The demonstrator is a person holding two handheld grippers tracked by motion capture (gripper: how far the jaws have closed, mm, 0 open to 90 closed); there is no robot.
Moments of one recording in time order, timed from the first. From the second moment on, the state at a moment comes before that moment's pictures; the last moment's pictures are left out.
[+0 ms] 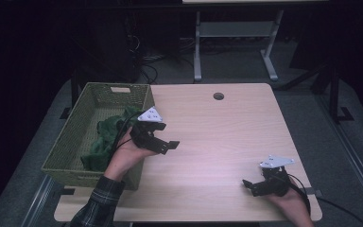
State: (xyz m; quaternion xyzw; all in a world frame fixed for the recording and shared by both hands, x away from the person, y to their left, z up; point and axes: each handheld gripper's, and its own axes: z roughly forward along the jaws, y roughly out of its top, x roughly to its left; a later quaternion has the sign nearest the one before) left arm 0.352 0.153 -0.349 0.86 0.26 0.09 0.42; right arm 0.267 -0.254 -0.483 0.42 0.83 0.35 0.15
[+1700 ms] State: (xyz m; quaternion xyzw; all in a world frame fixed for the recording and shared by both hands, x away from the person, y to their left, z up) left arm 0.371 0.282 -0.330 0.82 0.35 0.15 0.43; right arm 0.268 -0.254 -0.483 0.41 0.83 0.35 0.15
